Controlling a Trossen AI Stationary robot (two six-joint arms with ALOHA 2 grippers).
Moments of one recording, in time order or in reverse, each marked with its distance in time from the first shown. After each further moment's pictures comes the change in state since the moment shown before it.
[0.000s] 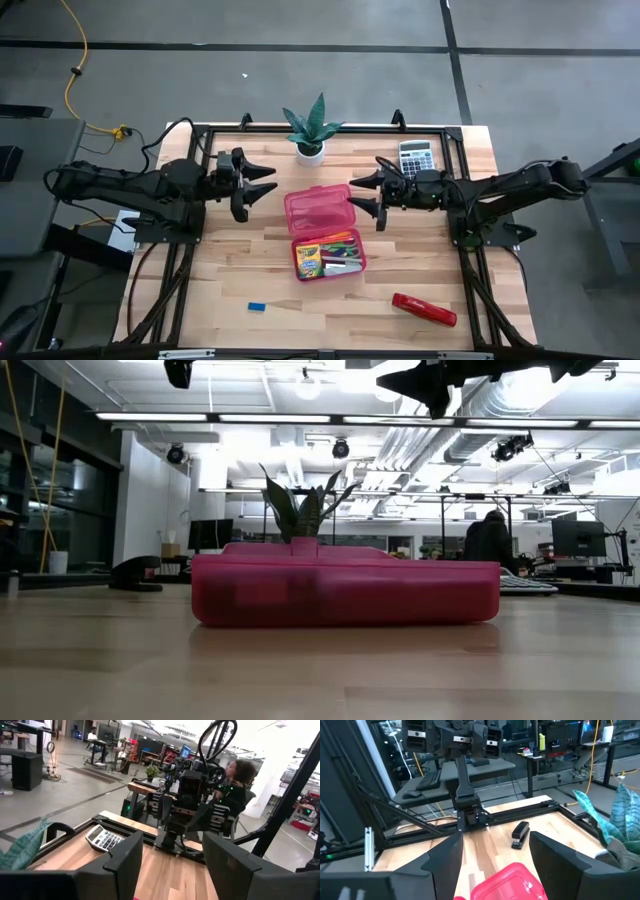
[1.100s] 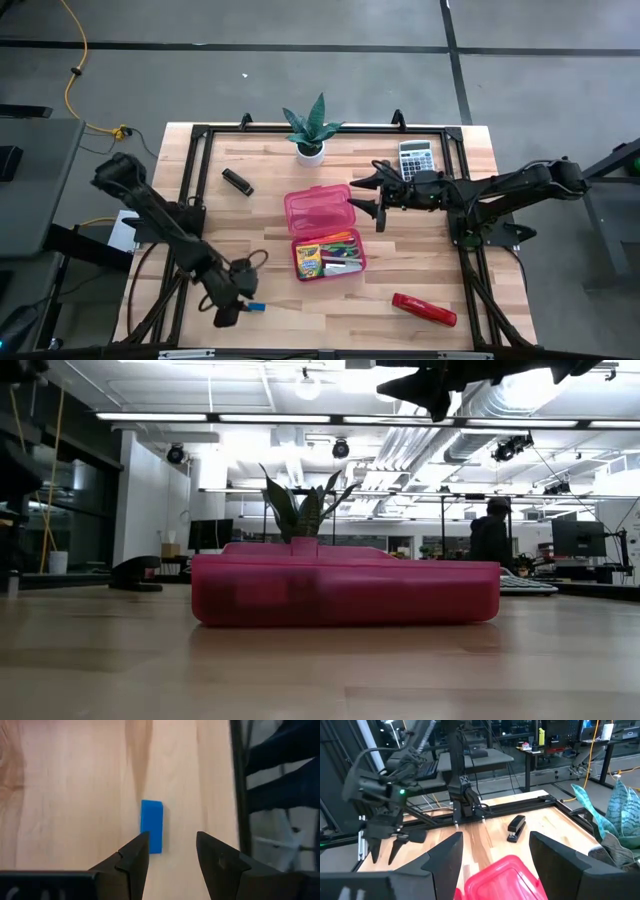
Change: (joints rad) left arm -0.718 0.648 0.023 -0.375 0.213 -0.552; right arm 0.000 0.000 0.000 -0.042 0.004 -0.028
